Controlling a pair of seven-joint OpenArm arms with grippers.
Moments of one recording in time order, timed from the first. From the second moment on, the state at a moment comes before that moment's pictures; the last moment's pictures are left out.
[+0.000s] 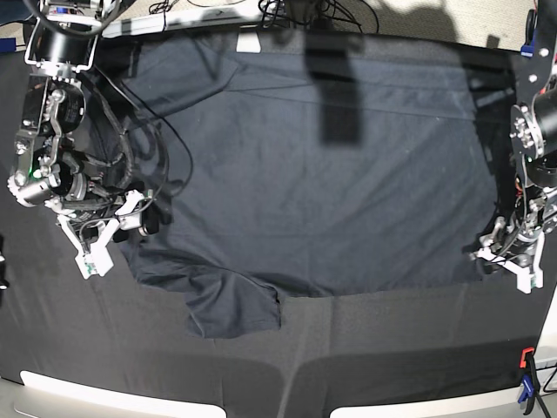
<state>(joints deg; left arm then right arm) -40.6 -21.7 -15.3 9.0 -3.2 -28.2 1.2 4.3 20.4 13.6 95.3 30.8 25.8 -63.5</state>
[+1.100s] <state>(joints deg) -40.8 -21.6 -15.3 9.0 -3.6 -28.5 3.4 50.3 20.3 -3.3 29.0 20.4 26.2 -51.0</state>
